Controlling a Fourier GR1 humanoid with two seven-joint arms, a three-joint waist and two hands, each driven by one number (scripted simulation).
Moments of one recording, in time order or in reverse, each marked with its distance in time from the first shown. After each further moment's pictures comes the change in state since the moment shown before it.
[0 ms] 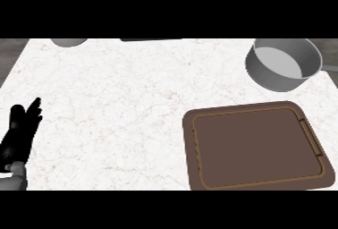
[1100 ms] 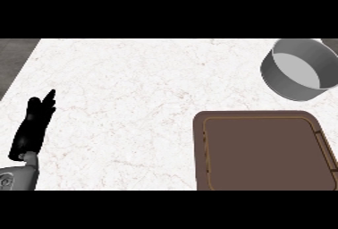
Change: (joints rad) left arm -0.072 -0.018 -0.042 0.042 -0.022 -0.031 -0.018; right arm -0.476 -0.483 -0.285 0.717 -0.415 0.244 -0.697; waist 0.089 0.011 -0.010
